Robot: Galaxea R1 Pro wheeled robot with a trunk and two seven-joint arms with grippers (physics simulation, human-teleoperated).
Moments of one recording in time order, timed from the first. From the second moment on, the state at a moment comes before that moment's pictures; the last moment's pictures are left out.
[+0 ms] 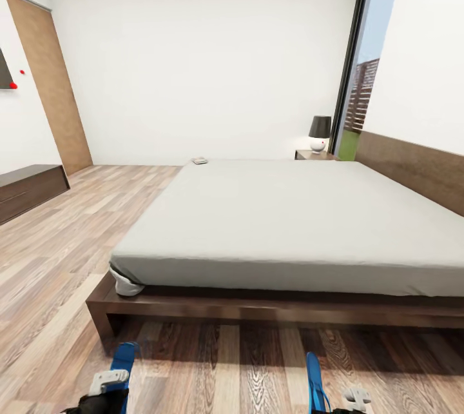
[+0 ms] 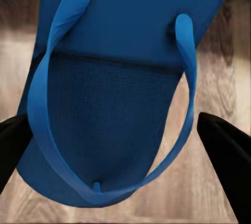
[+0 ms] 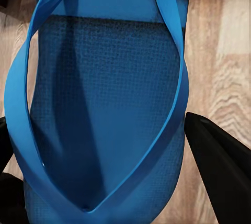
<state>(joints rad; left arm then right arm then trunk) -0.38 0.02 0.95 -0.51 -0.74 0.04 -0.51 -0.48 -0.25 -0.04 -0.04 -0.14 0.04 0.84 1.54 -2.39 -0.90</state>
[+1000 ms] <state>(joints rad) -0.61 -0.01 0.86 -0.43 -0.74 0.38 -0.21 -0.48 -0.25 -0.04 -0.04 -0.14 0.04 0.84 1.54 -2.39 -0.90</state>
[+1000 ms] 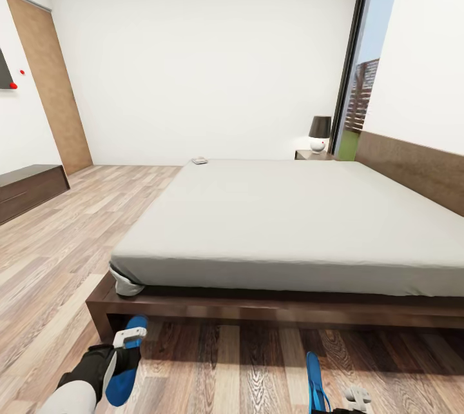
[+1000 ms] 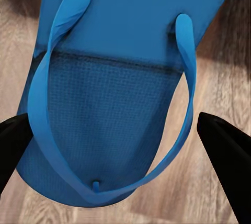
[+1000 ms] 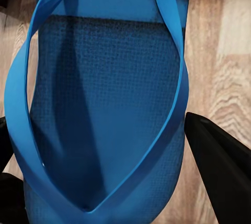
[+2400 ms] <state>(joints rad) -0.61 -0.04 0.74 -0.42 -0.74 0.44 -0.21 -0.48 -0.48 -0.06 -0.41 -0.33 0.66 1.04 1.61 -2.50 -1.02</state>
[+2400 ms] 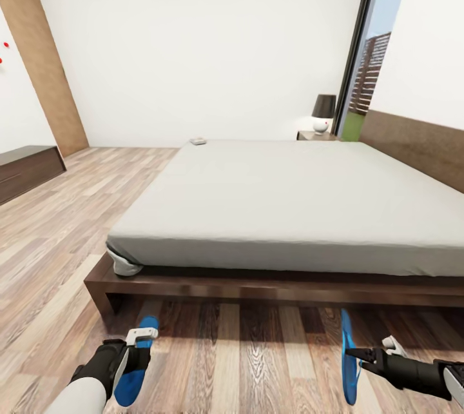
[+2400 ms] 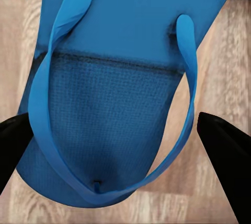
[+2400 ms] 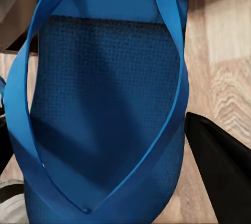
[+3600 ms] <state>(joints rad) -0.61 -0.05 0.74 -0.43 -0.73 0.43 -0.21 -0.48 -0.48 -0.06 -0.44 -0.32 0.68 1.04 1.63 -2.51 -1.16</state>
